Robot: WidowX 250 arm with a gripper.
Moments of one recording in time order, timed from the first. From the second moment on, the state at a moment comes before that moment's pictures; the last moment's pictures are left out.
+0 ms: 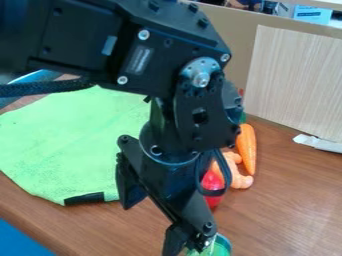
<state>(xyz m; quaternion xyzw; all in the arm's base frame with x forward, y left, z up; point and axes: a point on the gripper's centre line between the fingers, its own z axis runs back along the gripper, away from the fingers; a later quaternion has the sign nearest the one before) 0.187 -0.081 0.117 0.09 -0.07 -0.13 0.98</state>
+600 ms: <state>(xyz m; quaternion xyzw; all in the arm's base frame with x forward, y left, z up) 0.190 -0.102 0.123 0.03 -0.08 -0.07 0.99</state>
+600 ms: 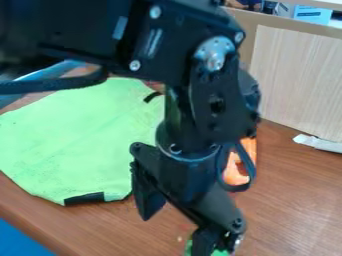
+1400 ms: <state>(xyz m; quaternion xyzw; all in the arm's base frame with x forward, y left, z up) 0.202 -0.096 0.092 -0.04 -0.13 0.04 0.99</state>
